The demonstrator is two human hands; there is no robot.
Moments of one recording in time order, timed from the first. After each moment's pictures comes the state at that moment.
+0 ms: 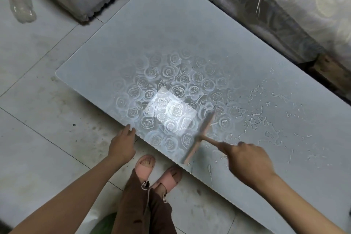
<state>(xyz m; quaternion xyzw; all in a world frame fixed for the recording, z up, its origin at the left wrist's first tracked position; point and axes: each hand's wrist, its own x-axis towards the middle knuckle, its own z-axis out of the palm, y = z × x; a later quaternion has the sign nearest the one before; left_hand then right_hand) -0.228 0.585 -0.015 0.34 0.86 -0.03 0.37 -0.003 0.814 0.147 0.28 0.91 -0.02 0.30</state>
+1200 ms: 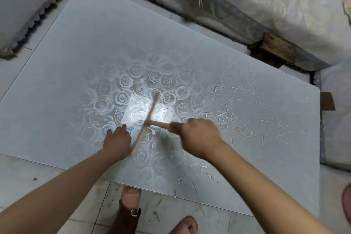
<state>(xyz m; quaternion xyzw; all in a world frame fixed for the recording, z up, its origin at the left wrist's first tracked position) -0.268 0.758 -0.018 0.56 0.73 -0.24 0.32 -0.093 0.889 0.138 0.30 0.91 -0.09 0.27</state>
